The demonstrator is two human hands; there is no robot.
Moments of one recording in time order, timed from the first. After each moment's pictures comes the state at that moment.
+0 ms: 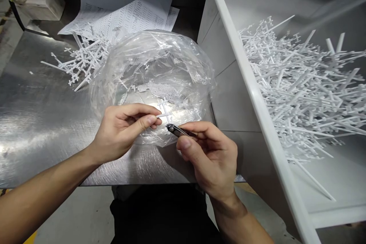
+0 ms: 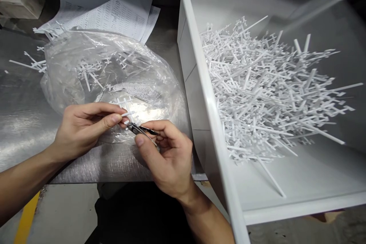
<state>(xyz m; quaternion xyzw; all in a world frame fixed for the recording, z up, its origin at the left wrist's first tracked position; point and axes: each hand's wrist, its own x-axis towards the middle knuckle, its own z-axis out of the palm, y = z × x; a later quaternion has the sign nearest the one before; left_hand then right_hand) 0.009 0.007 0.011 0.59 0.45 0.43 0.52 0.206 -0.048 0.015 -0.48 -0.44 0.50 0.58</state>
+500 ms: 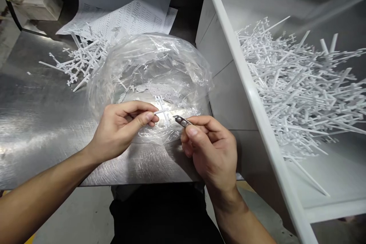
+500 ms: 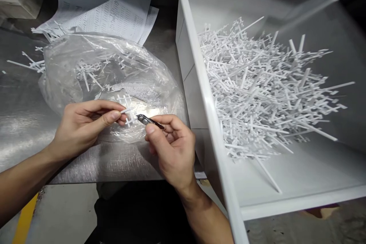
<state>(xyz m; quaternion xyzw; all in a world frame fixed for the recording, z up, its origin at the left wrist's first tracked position) 0.009 0.010 0.011 0.58 0.46 0.42 0.53 0.208 -0.044 0.007 -0.49 -0.32 0.56 0.58</state>
